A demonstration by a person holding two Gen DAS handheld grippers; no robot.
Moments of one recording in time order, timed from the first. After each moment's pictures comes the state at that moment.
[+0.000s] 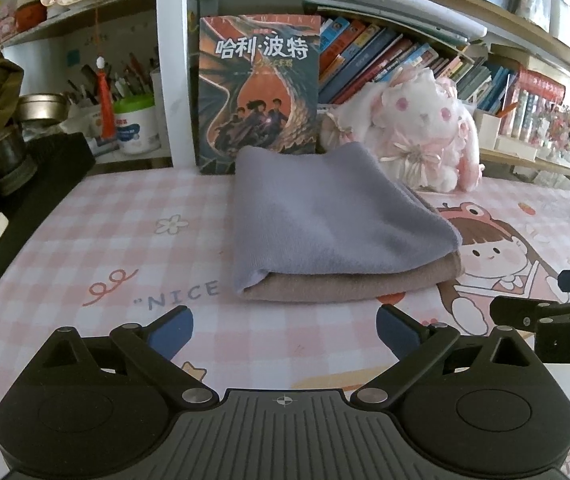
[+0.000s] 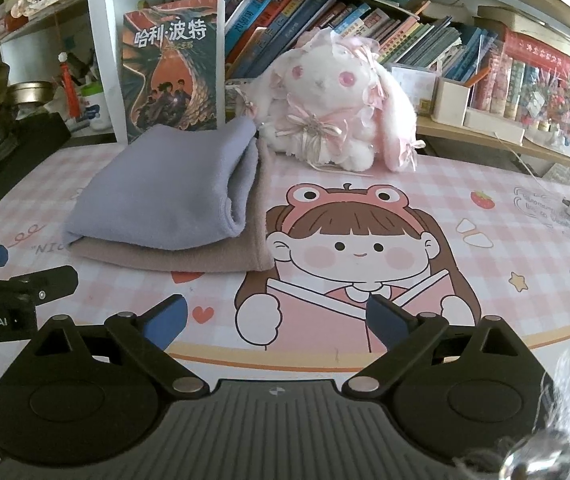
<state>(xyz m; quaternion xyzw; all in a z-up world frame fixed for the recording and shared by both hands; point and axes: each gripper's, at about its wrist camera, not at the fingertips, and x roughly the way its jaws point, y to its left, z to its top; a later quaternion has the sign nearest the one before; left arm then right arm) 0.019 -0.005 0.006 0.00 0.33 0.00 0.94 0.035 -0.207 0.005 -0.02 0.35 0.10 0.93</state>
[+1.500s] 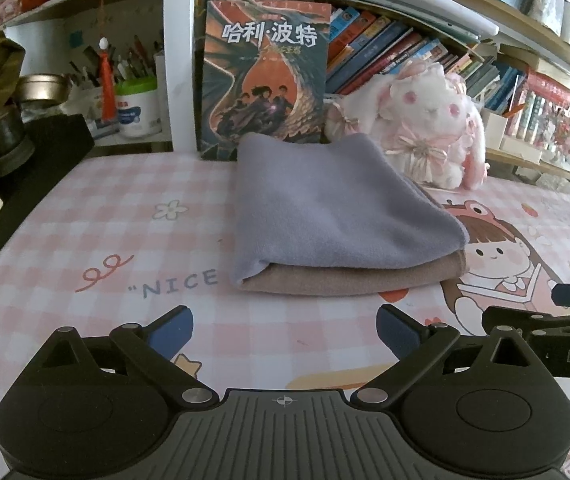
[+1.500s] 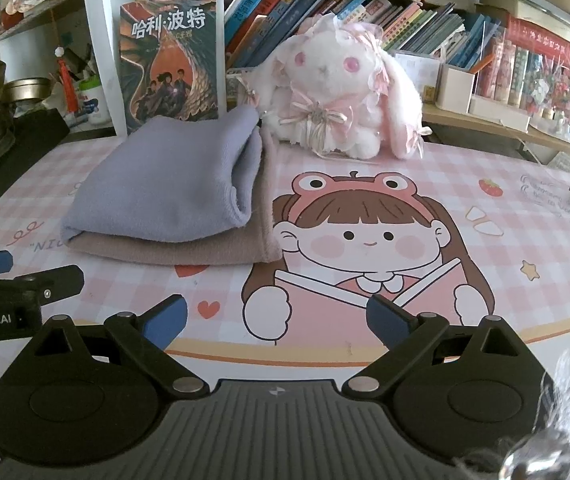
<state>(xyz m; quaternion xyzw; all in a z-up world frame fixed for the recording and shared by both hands) 0.025 -0.002 0.000 -0.03 0.34 0.00 0.94 0.041 -0.203 -0.002 -0.01 0.37 0.10 0.92</state>
